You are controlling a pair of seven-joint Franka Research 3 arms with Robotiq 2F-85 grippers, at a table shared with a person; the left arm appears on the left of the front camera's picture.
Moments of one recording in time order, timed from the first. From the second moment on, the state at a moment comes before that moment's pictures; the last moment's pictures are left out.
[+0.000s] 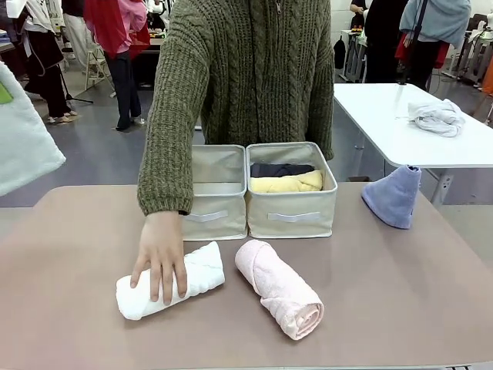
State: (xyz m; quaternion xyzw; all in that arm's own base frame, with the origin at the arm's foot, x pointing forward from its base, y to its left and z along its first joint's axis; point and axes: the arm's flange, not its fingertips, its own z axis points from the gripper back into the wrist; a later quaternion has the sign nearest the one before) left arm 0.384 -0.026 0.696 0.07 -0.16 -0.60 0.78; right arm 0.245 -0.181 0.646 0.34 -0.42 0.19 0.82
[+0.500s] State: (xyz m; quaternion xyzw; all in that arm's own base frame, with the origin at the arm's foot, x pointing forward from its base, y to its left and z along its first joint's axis) left arm 0.384 -0.025 0.696 0.07 -0.16 -0.60 0.78; right arm 0.245 -0.181 0.646 0.34 -0.42 0.19 0.82
